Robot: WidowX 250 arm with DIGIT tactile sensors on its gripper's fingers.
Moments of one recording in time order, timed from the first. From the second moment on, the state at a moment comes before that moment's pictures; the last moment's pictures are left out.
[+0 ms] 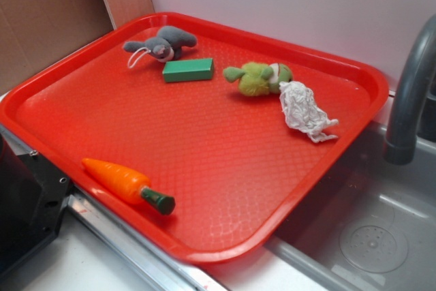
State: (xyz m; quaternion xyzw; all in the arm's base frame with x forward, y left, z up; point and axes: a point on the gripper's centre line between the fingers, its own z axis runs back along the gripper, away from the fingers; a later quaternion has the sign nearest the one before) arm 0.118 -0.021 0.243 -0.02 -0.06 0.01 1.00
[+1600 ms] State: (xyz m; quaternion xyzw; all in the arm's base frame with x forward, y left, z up) arm 0.237 -0.084 0.145 -0.10 -0.07 0.46 0.88
